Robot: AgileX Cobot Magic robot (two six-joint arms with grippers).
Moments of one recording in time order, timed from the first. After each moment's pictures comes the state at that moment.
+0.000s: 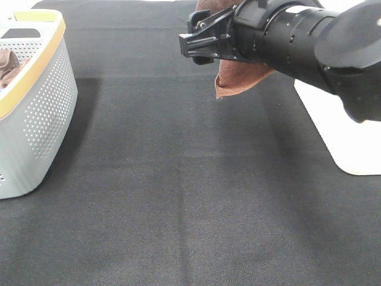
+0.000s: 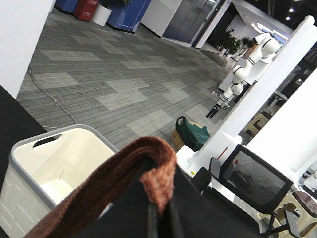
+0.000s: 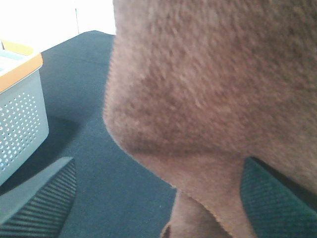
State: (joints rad) left arm -0.60 1.92 -2.40 -0.73 0.74 0.07; right arm 0.82 1.49 -0.84 1.04 -0.63 -0.95
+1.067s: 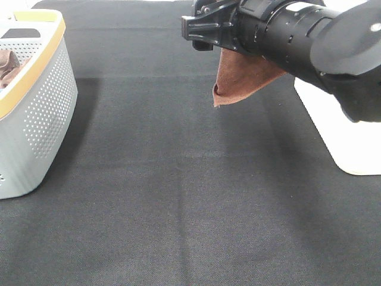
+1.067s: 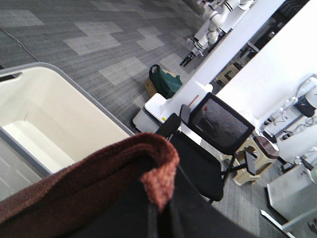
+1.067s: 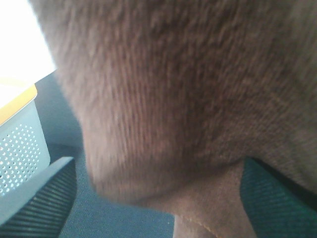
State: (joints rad) left arm -0.60 1.92 -2.40 -0.83 0.95 0.07; right arm 0.82 1.50 -0.84 0.99 -0.70 -0.78
